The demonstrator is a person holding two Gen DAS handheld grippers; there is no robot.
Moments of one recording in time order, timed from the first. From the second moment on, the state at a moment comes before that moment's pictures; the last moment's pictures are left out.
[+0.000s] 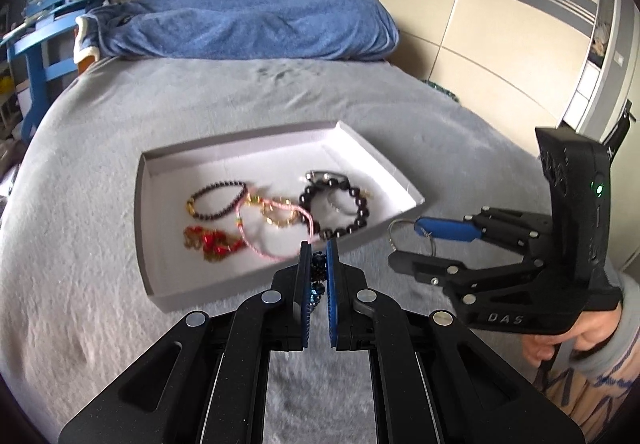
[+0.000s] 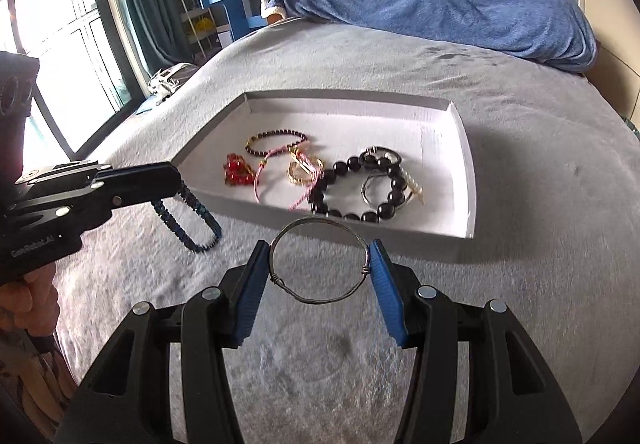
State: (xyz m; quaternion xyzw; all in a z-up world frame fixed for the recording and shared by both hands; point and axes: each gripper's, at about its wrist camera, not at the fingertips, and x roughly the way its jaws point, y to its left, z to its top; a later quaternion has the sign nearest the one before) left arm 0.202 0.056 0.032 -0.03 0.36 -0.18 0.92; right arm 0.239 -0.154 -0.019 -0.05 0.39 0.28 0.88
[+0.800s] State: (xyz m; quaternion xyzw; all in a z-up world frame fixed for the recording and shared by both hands) left arm 0.251 0.071 0.072 -0.04 0.32 -0.16 0.93; right arm 0.306 -0.151 0.008 -0.03 0.38 0.27 0.88
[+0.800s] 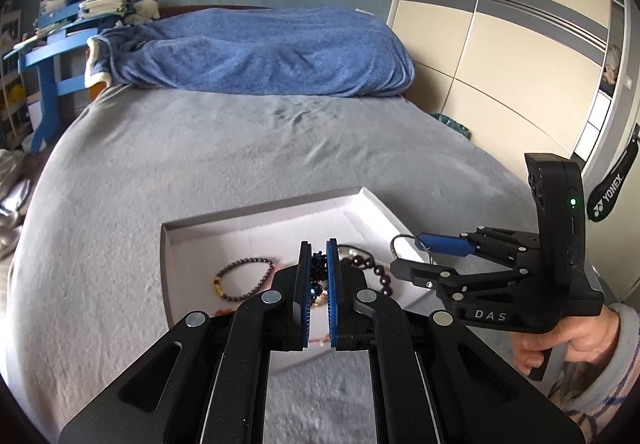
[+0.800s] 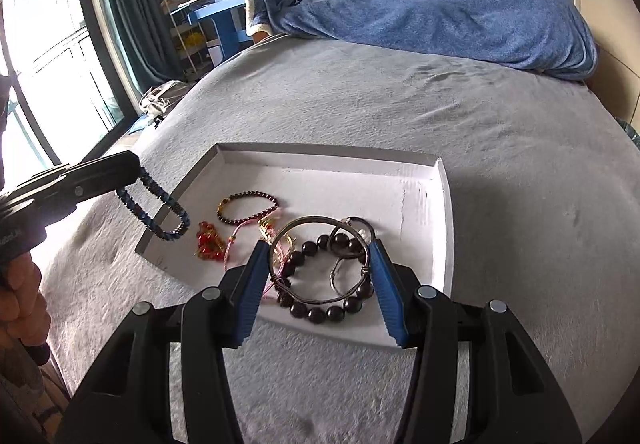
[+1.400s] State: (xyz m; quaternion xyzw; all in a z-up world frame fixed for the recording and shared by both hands) left arm 0.295 0.081 0.044 -0.03 0.36 -0.13 0.92; right arm 0.349 -0.129 -0.020 -0.03 0.41 0.26 0.87
